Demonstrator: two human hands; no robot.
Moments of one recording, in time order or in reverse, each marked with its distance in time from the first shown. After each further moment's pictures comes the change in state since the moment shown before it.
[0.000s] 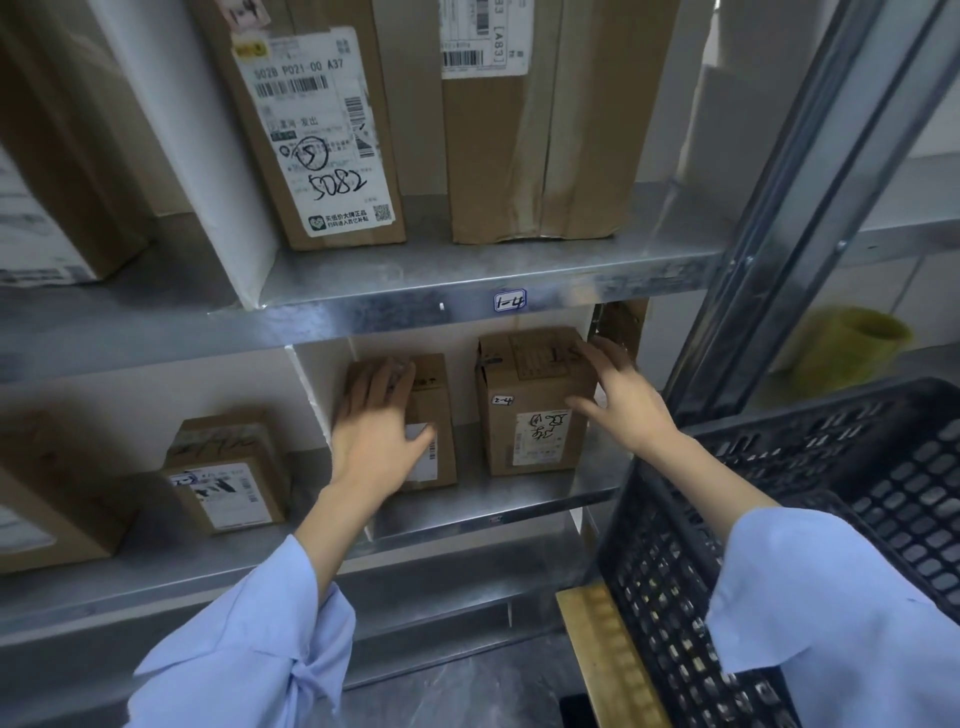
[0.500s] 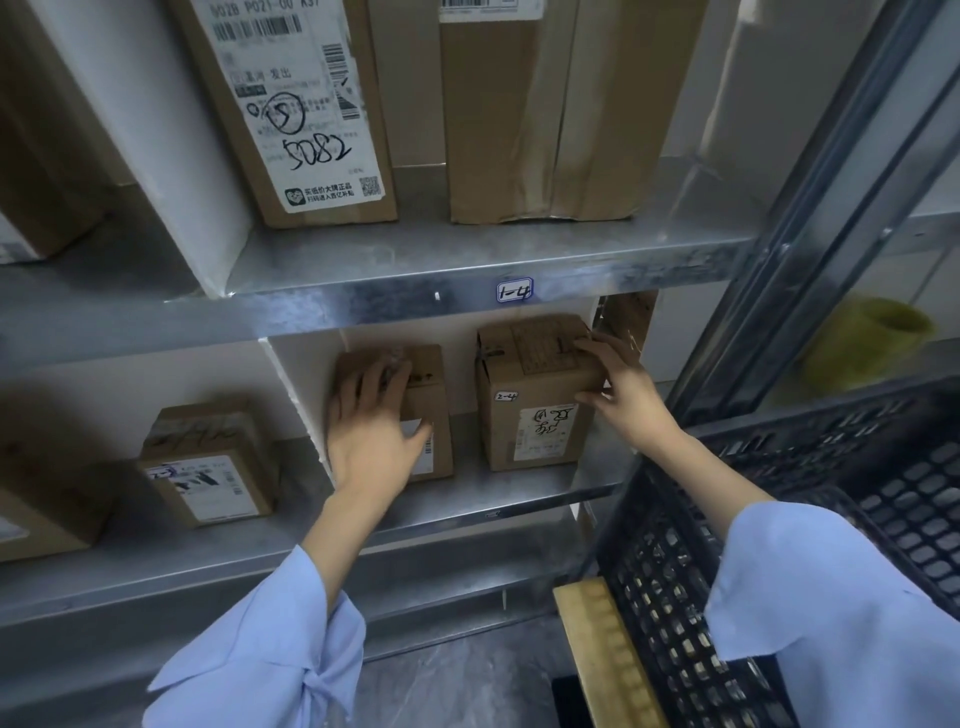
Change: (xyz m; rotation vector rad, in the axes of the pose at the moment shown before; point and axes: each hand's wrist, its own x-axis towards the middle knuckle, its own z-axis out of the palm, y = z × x) left_hand -0.002 0.001 0.031 -0.017 0.084 -0.079; right_hand 0.011 0.019 0.019 0.275 0.014 -0.046
